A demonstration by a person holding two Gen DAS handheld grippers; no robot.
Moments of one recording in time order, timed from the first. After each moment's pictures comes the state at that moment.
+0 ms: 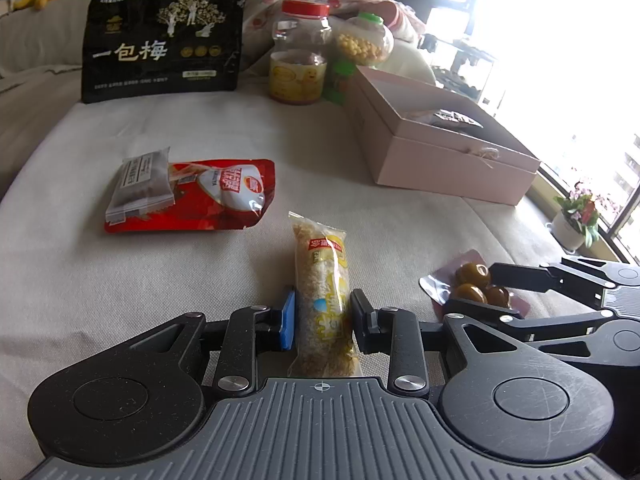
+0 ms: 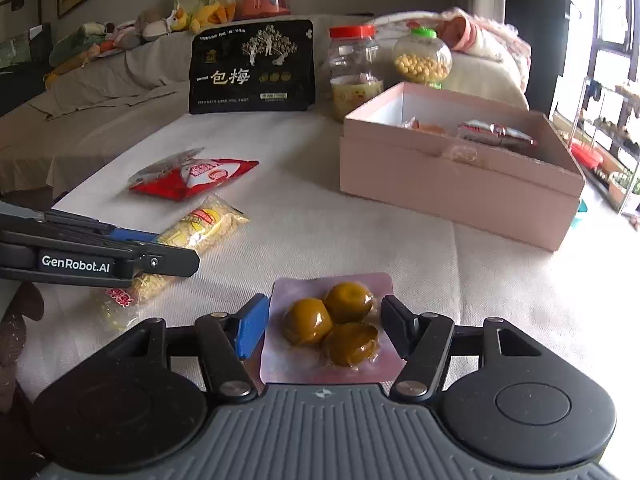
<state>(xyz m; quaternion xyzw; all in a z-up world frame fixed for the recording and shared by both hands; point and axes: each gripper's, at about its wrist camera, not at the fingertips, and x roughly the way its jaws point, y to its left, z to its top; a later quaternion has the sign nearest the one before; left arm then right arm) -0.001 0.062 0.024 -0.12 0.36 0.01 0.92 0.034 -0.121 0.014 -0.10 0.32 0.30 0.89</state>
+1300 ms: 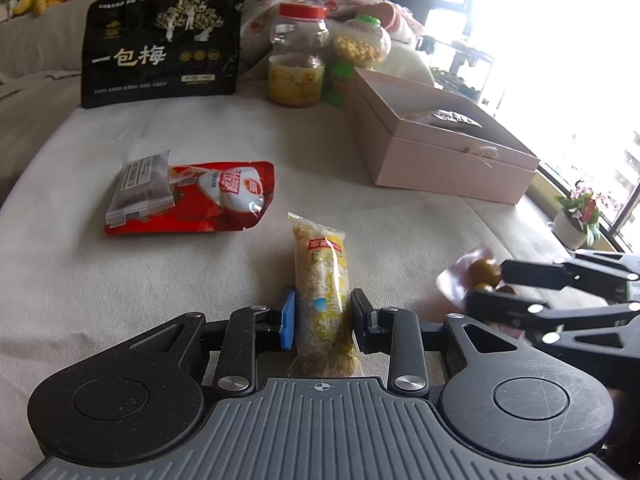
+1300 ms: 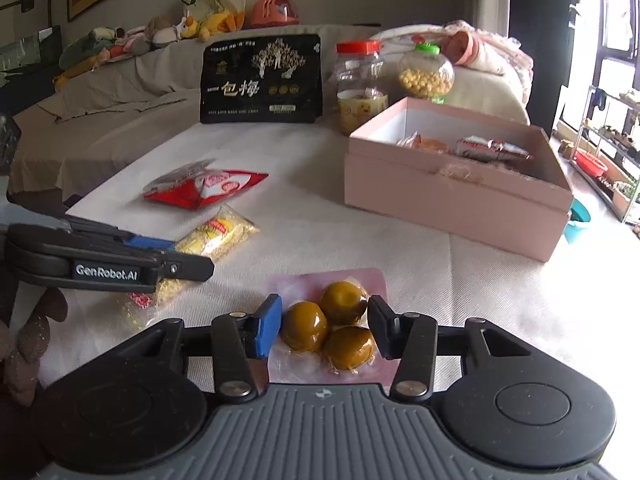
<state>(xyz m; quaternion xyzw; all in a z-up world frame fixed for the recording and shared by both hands) -0.001 0.061 0.024 -0.11 0.36 0.01 0.93 0.023 -0.133 0.031 -0.10 0.31 0.31 0.89</state>
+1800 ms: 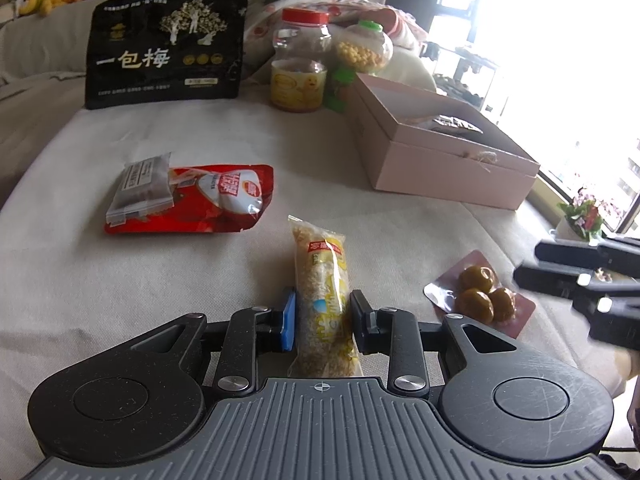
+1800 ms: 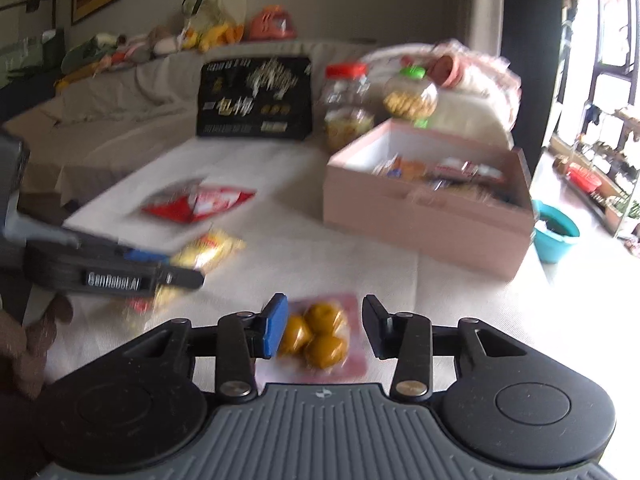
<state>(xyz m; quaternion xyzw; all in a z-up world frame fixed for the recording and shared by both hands) -0.003 0.057 0.023 -0.11 0.35 0.02 0.93 0.023 -0.153 0.045 -0.11 0.30 0.32 0.89</state>
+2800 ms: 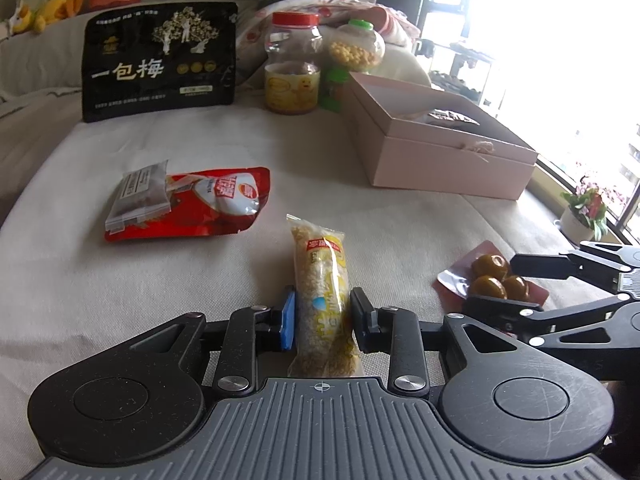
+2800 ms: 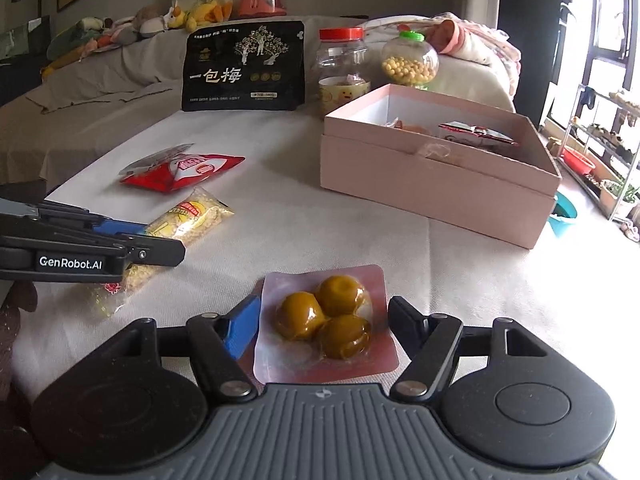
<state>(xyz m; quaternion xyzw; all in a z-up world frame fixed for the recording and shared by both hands) -0.005 0.051 0.022 -0.09 0.34 0.03 0.93 0.032 -0.140 0.016 -0.11 0.32 0.29 0.90</state>
